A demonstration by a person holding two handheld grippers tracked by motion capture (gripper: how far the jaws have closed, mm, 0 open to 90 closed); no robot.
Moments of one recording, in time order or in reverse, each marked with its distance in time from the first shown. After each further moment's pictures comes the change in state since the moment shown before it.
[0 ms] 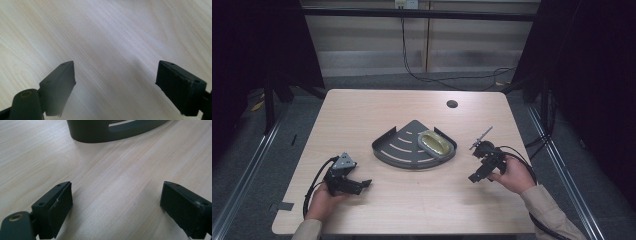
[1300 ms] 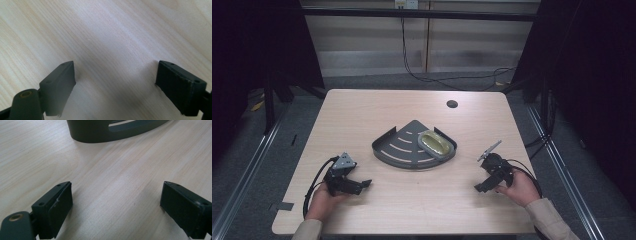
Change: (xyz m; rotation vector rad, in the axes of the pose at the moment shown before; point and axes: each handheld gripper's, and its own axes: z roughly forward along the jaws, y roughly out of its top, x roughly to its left) left arm 0.000 0.000 0.000 0.000 0.000 0.000; right arm -0.004 -0.041 0.024 -0.042 -0.016 0.018
